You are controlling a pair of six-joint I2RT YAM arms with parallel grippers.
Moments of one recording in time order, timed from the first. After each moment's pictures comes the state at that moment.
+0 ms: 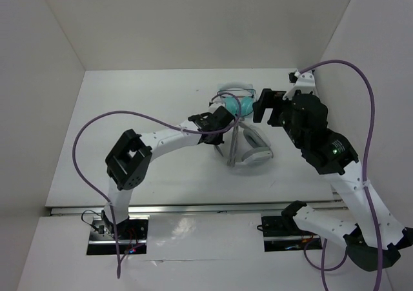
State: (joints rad) left arm -0.84 1.97 1.56 -0.57 -0.34 -0.64; right arm 0.58 0.95 1.33 -0.66 0.40 0.32
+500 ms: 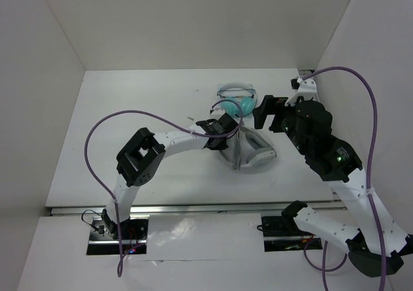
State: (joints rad) left arm -0.85 2.10 1.56 -0.50 -0.34 -0.80; right arm 0.58 0.88 1.28 -0.67 0.34 0.33
